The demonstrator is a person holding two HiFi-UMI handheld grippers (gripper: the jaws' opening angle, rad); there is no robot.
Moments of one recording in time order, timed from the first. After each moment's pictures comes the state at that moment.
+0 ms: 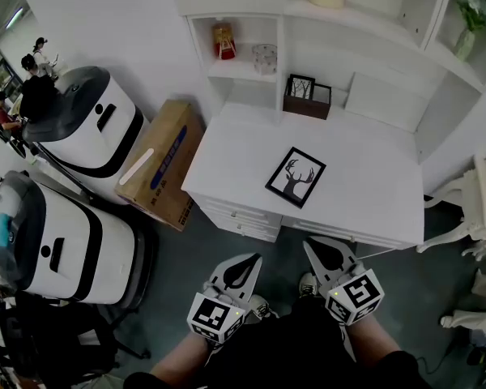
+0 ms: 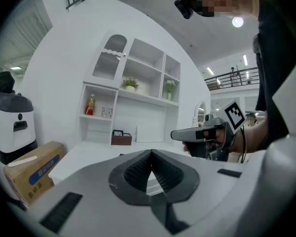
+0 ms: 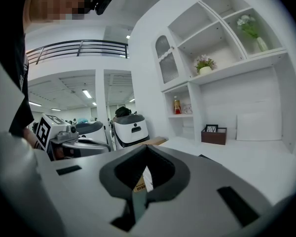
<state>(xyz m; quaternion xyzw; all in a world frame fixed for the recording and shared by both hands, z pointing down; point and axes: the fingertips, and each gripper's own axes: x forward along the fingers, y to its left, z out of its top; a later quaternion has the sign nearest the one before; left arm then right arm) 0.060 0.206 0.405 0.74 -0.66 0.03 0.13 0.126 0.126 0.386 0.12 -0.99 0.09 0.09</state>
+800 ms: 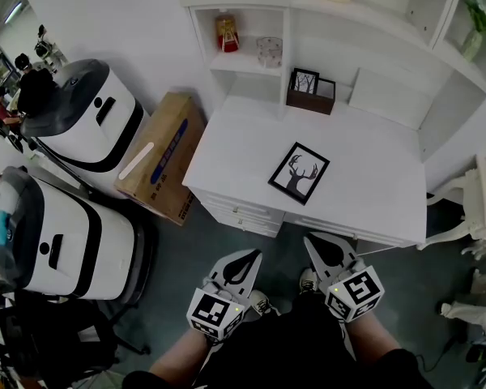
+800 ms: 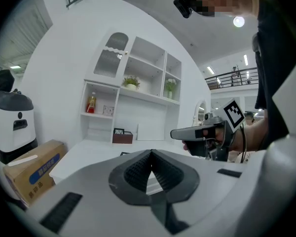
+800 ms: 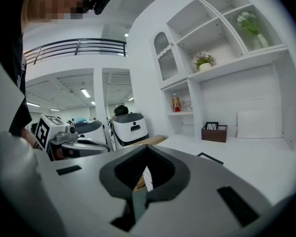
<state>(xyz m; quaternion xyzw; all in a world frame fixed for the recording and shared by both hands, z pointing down) 0.048 0.205 0.414 0.74 -0.65 0.04 0.14 0.114 0.124 0.394 0.12 -0.98 0.09 0.10</state>
